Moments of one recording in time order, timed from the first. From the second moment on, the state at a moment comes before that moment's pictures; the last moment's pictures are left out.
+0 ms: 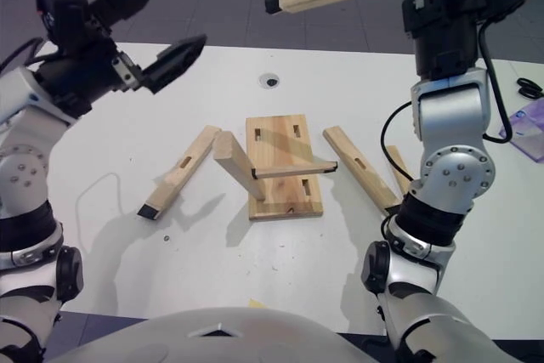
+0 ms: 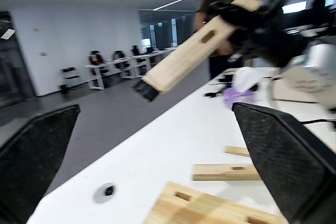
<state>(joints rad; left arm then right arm) -0.47 0.62 0.23 -0.52 -0.88 0.78 -0.74 -0.53 -0.29 -0.39 -0.31 1.32 0.43 -0.03</state>
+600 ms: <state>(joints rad) -0.35 0.73 -0.04 -0.63 -0.80 0.78 -0.89 -0.52 -0.29 -0.37 -0.31 1.30 0.45 -0.03</state>
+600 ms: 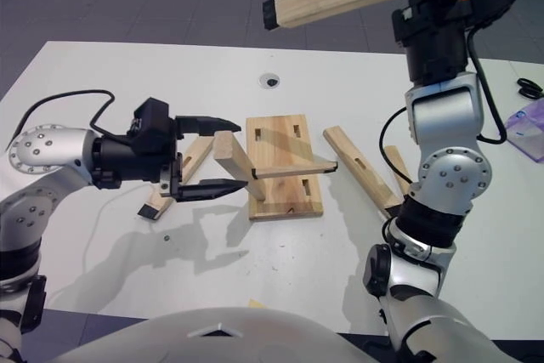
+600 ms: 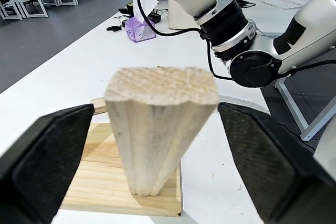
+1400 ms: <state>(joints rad) -0.33 0.59 -0.24 -0.54 -0.40 0.54 -0.61 -0.45 -0.42 -0.26 -0.25 0.87 0.46 0.08</state>
